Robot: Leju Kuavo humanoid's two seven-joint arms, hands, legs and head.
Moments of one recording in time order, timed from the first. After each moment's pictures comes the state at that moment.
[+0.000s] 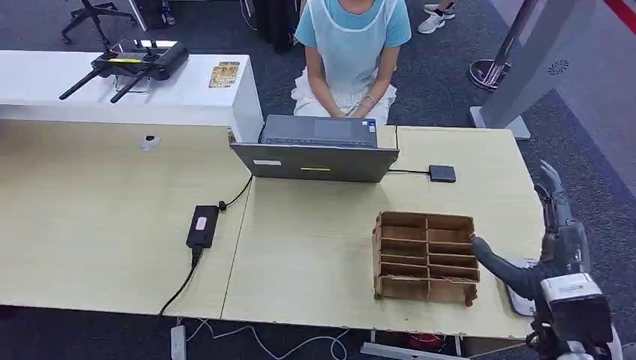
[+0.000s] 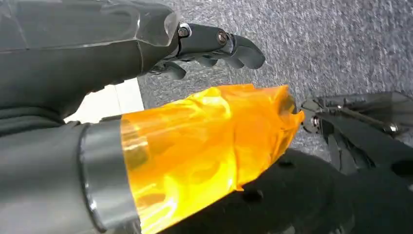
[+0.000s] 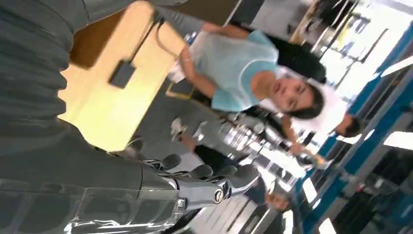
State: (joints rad) left arm -0.06 -0.05 -1.42 -0.12 1.40 0.14 -0.03; right arm 0.18 -0.30 -0.02 -2.01 0.35 -0.23 -0.35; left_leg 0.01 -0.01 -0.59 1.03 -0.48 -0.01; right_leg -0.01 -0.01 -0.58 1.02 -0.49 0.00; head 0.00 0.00
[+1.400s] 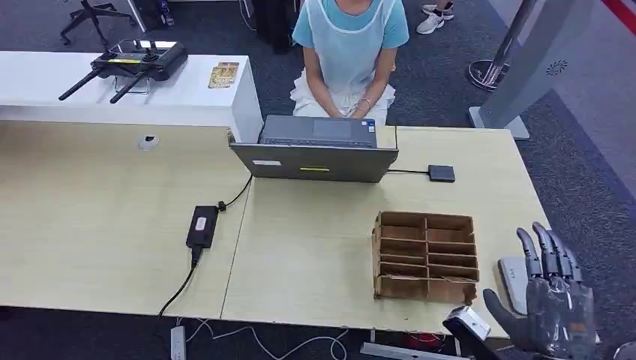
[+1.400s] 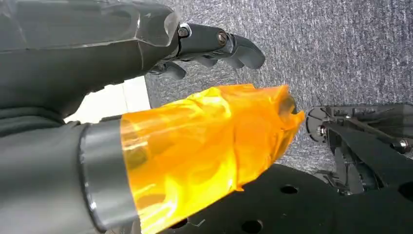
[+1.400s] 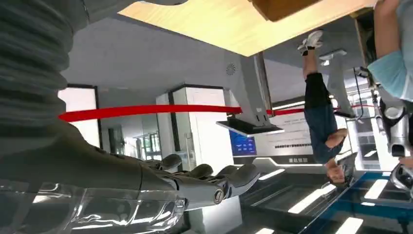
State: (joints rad) left arm -0.08 -0.05 -1.44 -0.09 1.42 0.14 0.00; right arm 0.39 -0.54 0.16 -2.01 1.26 -0.40 0.22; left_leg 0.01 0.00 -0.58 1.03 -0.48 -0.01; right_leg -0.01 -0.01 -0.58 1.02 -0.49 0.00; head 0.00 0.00
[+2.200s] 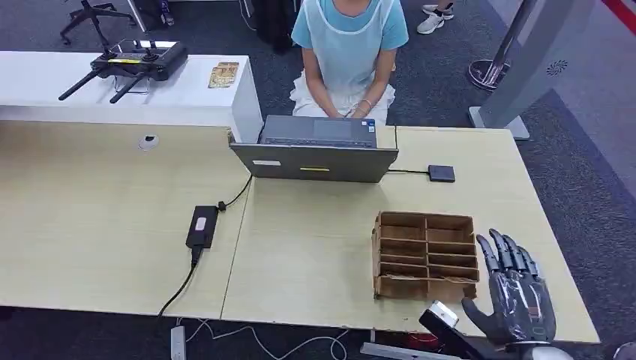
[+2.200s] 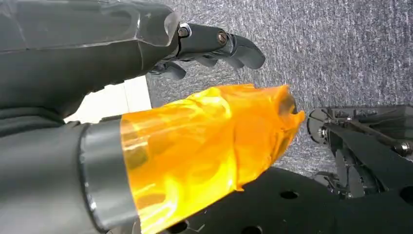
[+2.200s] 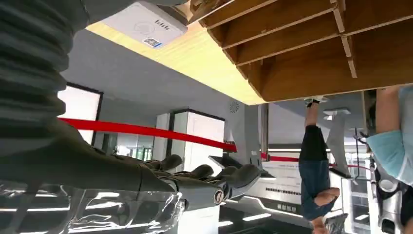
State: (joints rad) left arm -0.08 -0.05 -1.45 -0.09 1.45 0.14 0.01; right arm 0.27 -0.61 0.32 -1.93 1.21 -0.22 0.32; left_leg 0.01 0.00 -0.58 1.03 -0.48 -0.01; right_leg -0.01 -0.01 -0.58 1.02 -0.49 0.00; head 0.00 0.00
